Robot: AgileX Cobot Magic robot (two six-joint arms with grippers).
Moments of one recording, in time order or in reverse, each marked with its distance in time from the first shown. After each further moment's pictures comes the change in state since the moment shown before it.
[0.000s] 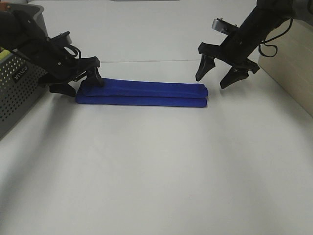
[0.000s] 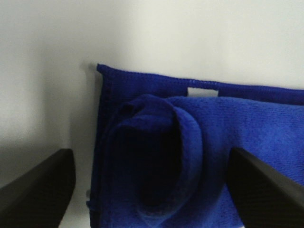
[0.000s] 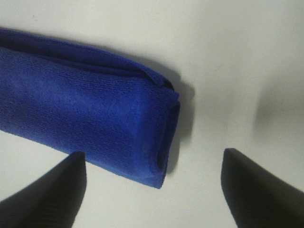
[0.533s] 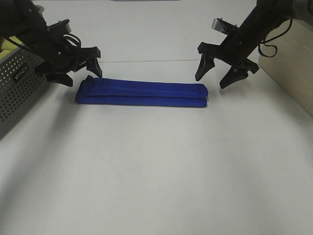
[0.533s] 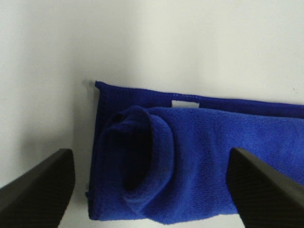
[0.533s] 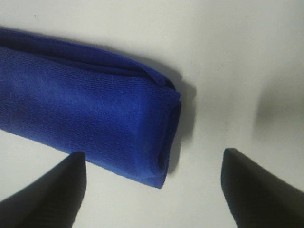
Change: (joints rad) left arm -0.025 -0.075 0.006 0.125 -0.013 -0.123; right arm 0.000 0.000 0.000 0.002 0.000 0.000
